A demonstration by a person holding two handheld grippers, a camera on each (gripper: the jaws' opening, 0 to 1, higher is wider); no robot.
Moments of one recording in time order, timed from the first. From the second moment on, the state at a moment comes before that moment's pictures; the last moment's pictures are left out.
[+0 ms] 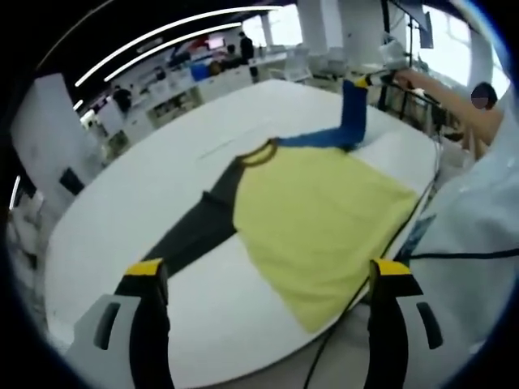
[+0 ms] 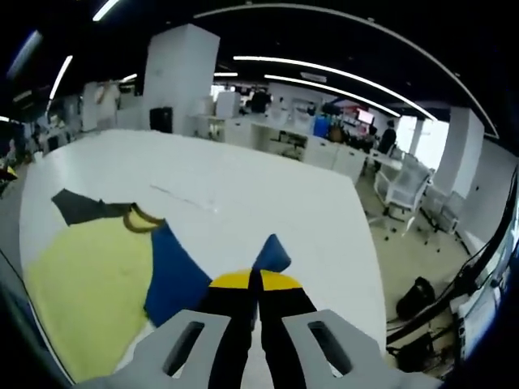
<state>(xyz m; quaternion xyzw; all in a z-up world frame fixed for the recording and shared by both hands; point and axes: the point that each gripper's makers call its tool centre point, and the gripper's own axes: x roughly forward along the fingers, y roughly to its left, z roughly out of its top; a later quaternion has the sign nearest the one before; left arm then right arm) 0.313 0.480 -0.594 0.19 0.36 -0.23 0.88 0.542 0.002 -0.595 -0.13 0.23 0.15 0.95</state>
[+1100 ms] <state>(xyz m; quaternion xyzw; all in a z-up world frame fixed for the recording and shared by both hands) 0.297 0.488 -0.596 0.19 0.37 -0.22 0.88 0.590 0.073 -0.593 -0.15 0.22 0.21 0.94</state>
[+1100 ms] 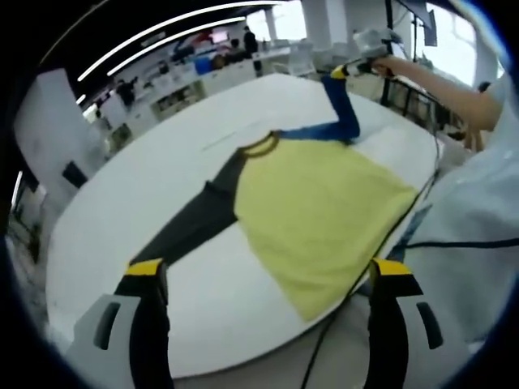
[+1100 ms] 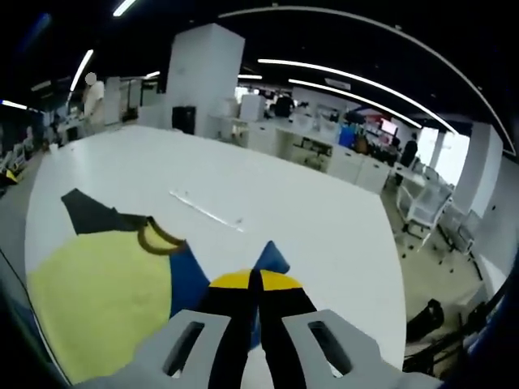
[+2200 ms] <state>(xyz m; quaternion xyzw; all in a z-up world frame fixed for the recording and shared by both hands) 0.290 0.503 -0.599 0.16 0.38 -0.19 0.89 0.611 0.173 -0.585 -0.19 0.21 0.30 0.91</state>
